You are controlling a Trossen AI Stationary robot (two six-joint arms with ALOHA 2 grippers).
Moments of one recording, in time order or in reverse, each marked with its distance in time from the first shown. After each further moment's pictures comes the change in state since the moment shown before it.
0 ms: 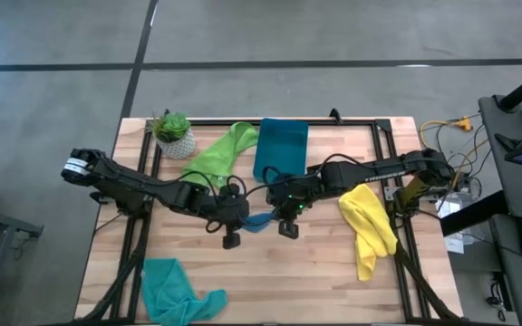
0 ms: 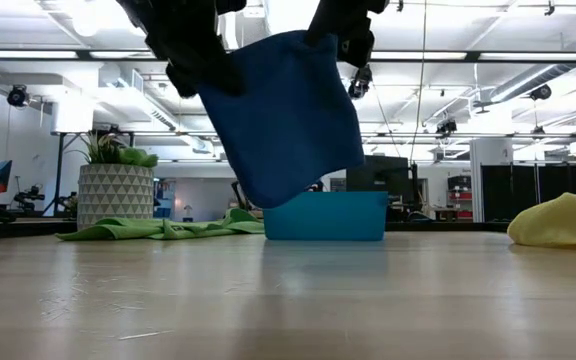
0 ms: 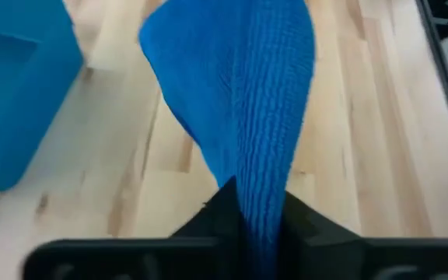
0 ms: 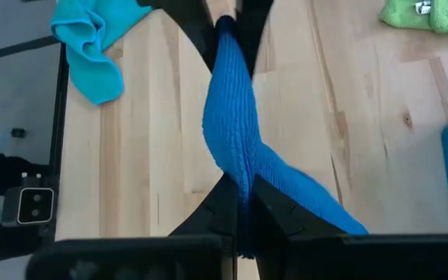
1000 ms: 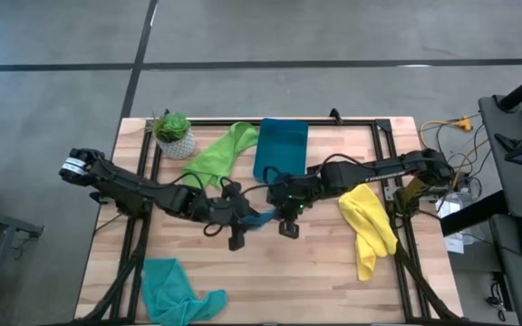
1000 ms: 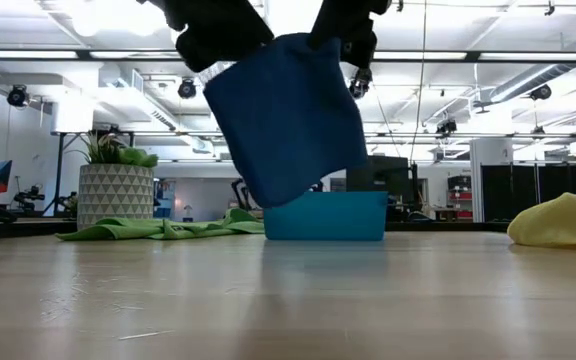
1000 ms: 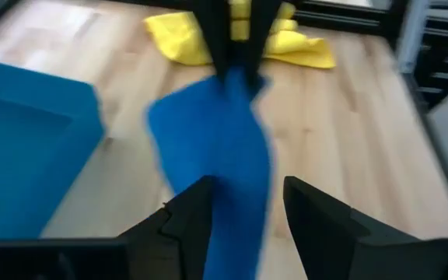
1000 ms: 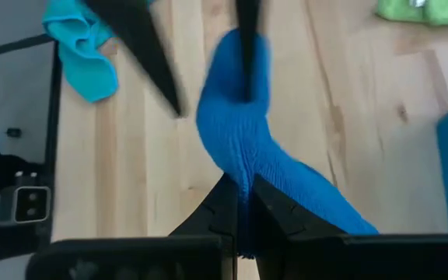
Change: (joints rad) left arm -0.049 -0.017 0.002 0.164 -0.161 0.003; right arm 0.000 0.000 0.000 -0.016 0.004 0.013
